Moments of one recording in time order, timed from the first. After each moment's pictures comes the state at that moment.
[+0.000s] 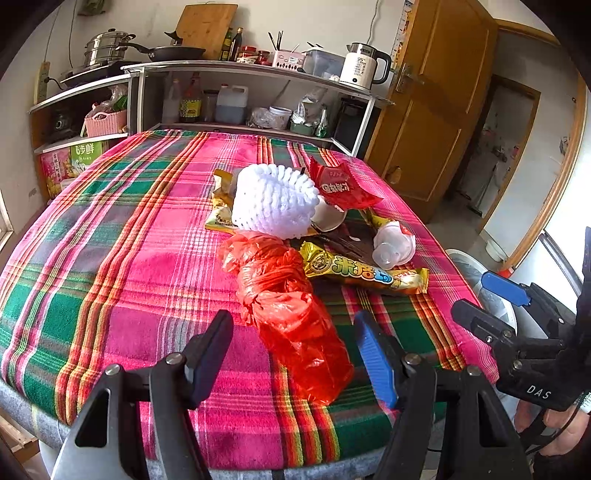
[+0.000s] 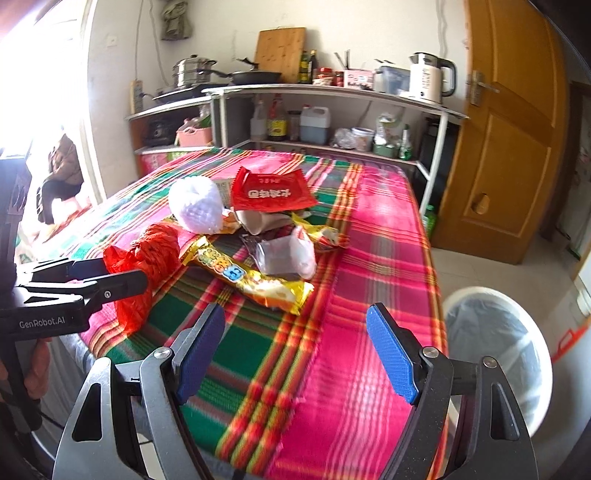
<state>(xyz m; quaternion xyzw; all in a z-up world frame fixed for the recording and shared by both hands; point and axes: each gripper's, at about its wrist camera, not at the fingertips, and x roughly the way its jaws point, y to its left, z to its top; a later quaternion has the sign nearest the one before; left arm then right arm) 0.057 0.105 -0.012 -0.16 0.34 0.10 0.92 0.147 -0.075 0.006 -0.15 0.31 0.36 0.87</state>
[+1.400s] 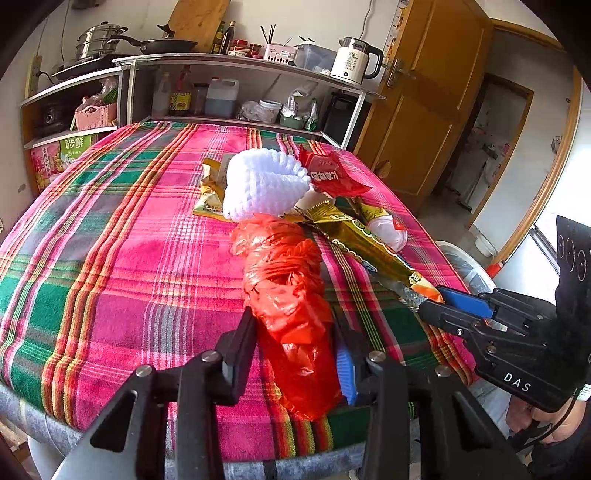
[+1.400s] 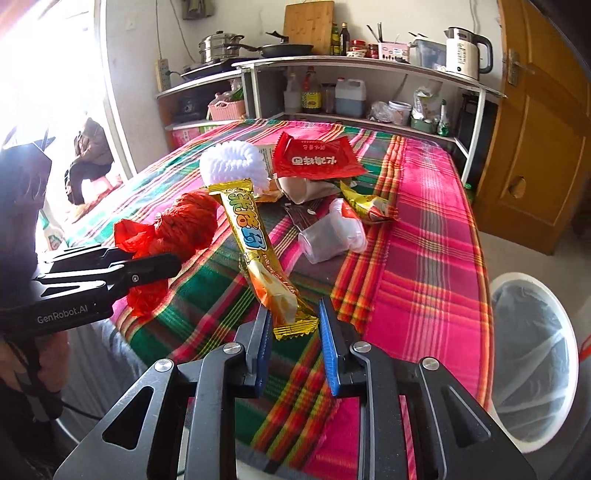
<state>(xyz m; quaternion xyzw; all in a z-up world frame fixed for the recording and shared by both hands) 0.053 0.101 -0.016 -0.17 0.34 0.07 0.92 0.131 -0.072 -0.001 -0.15 0.36 0.41 0.82</state>
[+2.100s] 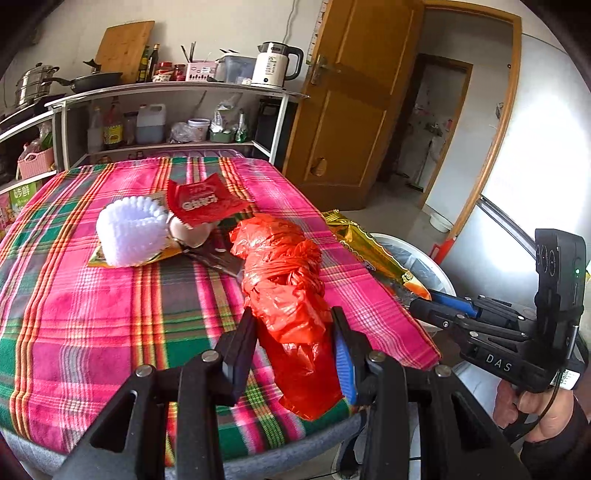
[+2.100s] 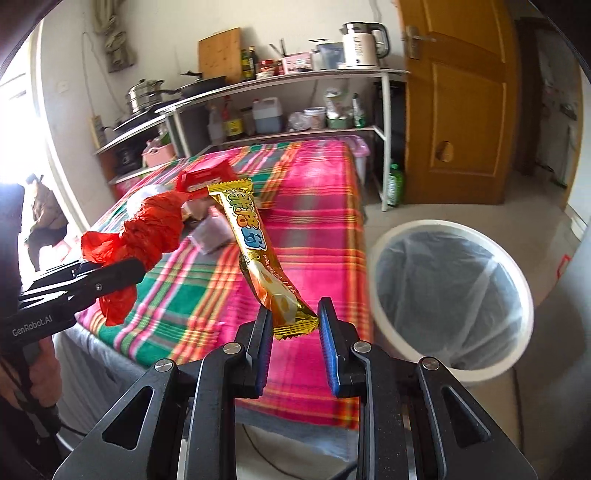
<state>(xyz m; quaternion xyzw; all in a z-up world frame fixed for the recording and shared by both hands) 0.082 0.023 0.016 -0.11 0.32 -0.03 0.94 0.141 -0.181 0.013 -0.06 0.37 0.29 0.88</state>
